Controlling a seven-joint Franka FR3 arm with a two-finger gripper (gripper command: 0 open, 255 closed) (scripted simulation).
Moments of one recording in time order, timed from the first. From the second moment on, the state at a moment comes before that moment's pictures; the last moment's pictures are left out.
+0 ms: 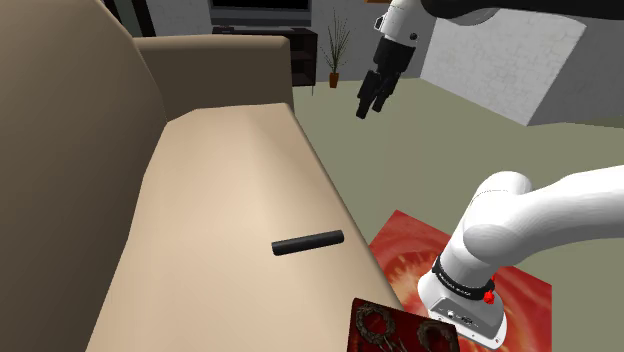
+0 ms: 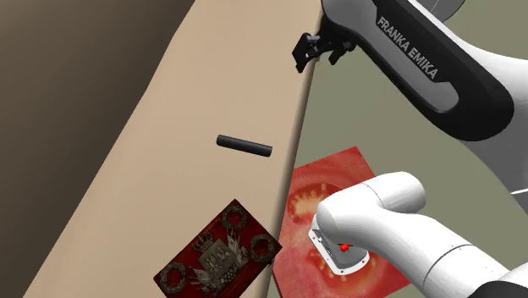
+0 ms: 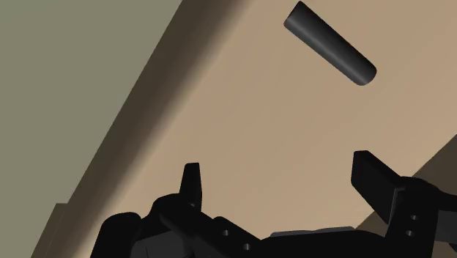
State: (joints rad) arm -0.02 -0.83 -0.07 -2.38 0.10 1.72 -0.11
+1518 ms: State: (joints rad) arm 0.29 -0.48 0.09 -2.66 0.14 2.20 -0.47
